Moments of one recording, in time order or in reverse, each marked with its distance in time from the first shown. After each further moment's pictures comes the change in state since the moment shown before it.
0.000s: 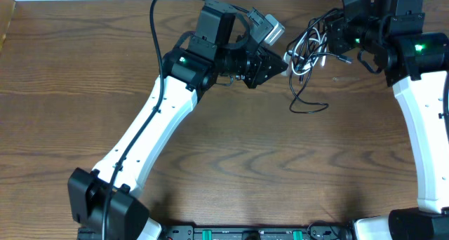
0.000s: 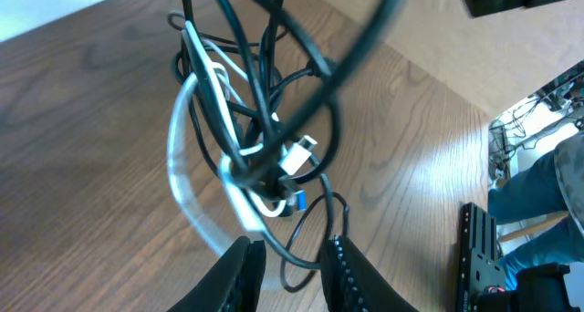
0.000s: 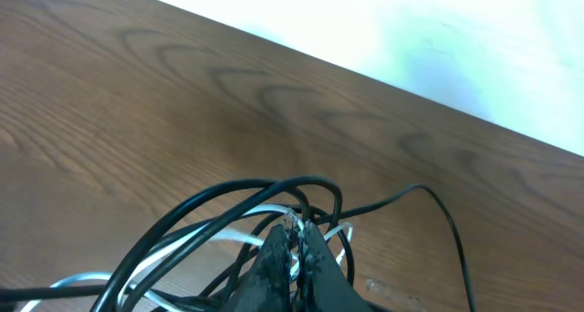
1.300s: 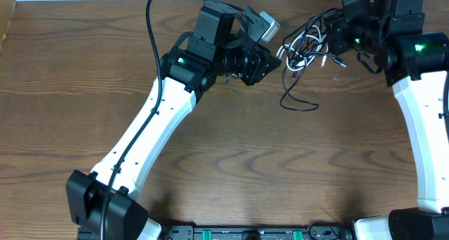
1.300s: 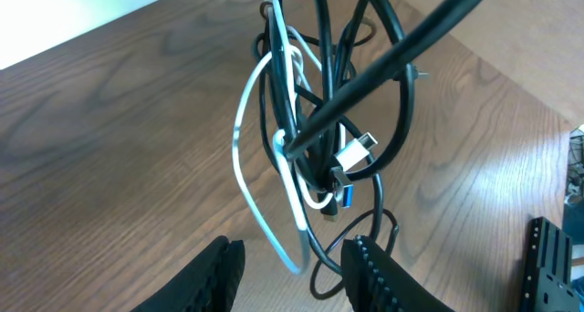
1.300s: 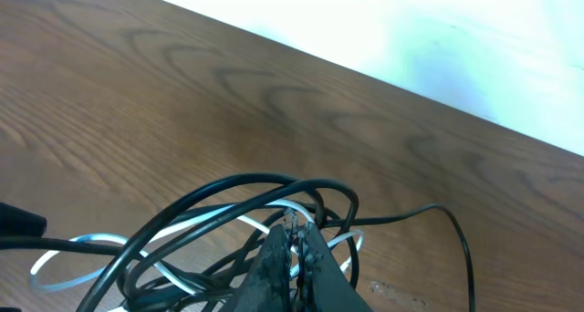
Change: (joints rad) left arm 0.000 -0.009 0.000 -0.023 -0.175 0.004; right arm 0.000 0.000 0.000 -0.001 -0.019 -0.001
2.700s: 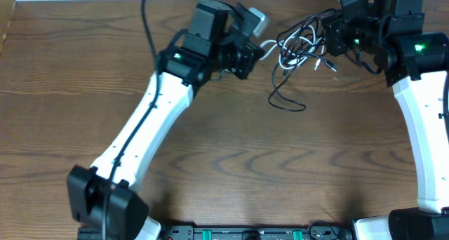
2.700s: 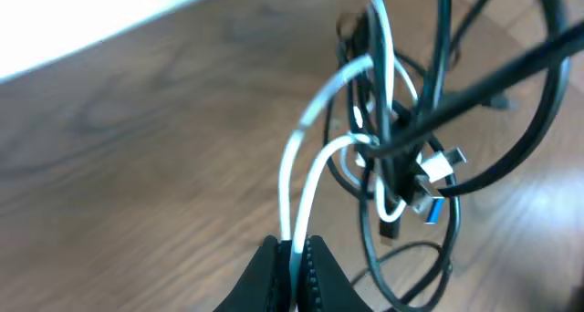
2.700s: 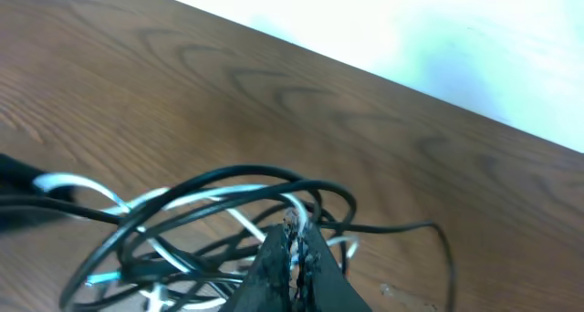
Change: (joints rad) left arm 0.049 0.015 0.000 -0.004 -0.092 -0.004; right arm 0.000 0.000 0.000 -0.007 -0.024 -0.001
